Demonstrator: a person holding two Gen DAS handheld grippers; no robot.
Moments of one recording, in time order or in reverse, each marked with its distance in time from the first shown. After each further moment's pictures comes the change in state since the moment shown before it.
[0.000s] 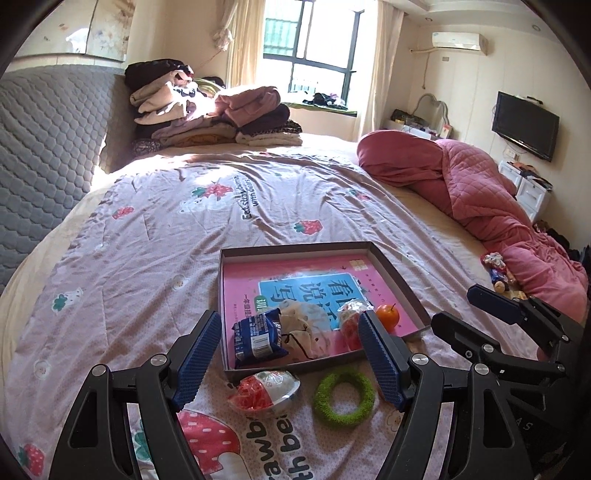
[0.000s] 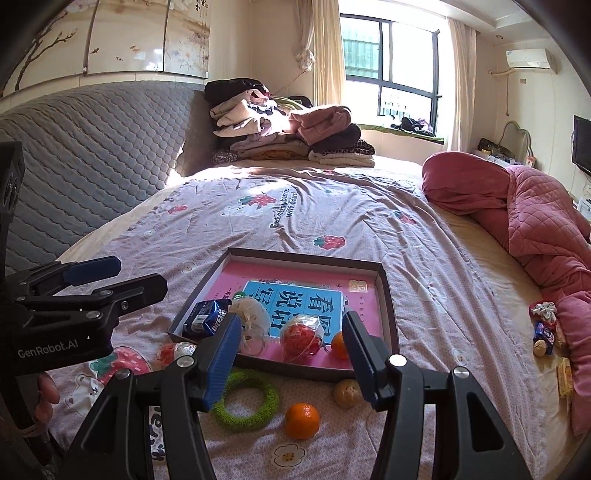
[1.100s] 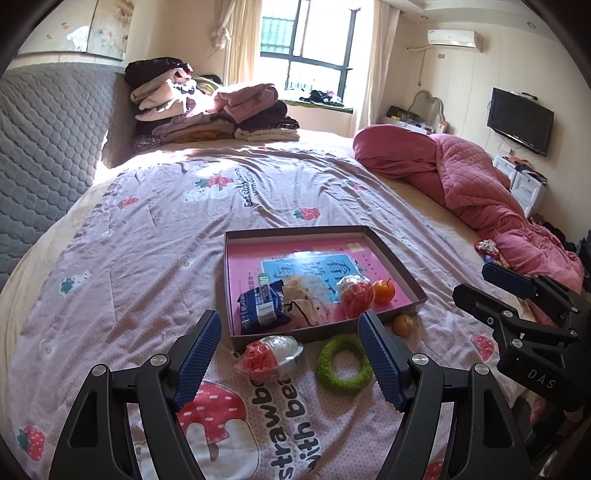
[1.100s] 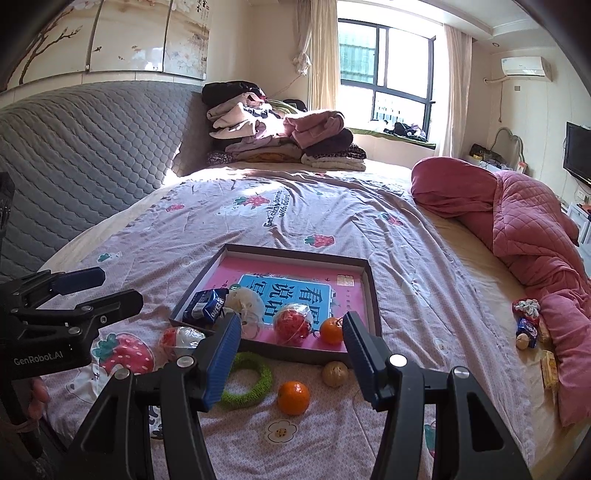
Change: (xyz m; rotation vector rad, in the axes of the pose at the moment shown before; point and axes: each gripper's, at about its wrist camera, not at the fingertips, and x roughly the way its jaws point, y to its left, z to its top) left arm -0.023 0.003 -0.033 0.012 0.017 -0.009; right arm -0.027 0.002 -0.016 -0.013 -0.003 -0.039
